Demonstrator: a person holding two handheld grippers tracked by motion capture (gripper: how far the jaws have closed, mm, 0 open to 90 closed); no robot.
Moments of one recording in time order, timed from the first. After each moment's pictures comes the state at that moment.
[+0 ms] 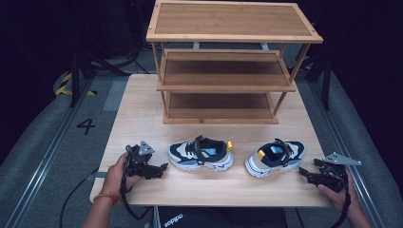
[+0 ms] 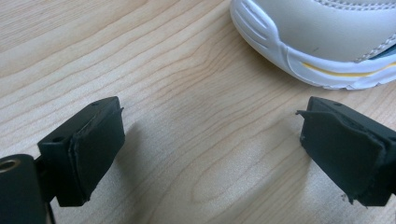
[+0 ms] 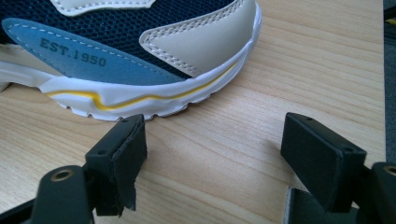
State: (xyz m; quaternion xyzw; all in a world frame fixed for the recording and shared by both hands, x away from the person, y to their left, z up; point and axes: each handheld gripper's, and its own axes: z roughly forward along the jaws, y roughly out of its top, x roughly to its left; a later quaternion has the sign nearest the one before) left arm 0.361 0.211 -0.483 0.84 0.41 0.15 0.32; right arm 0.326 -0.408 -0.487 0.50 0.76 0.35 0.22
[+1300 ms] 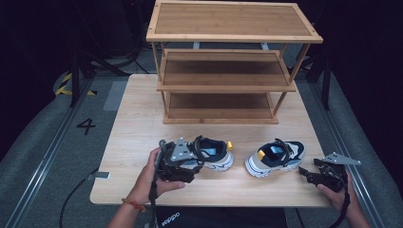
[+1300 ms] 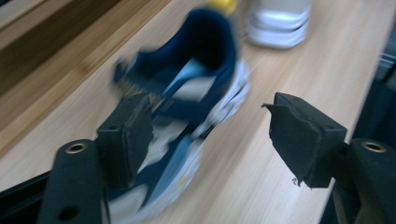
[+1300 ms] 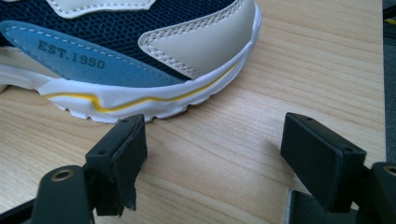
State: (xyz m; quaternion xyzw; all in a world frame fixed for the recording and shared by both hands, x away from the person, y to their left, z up) left arm 0.314 0.089 -0.376 0.89 0.23 0.14 0.38; right arm 0.327 -0.407 -0.488 0.50 0.76 0.35 0.22
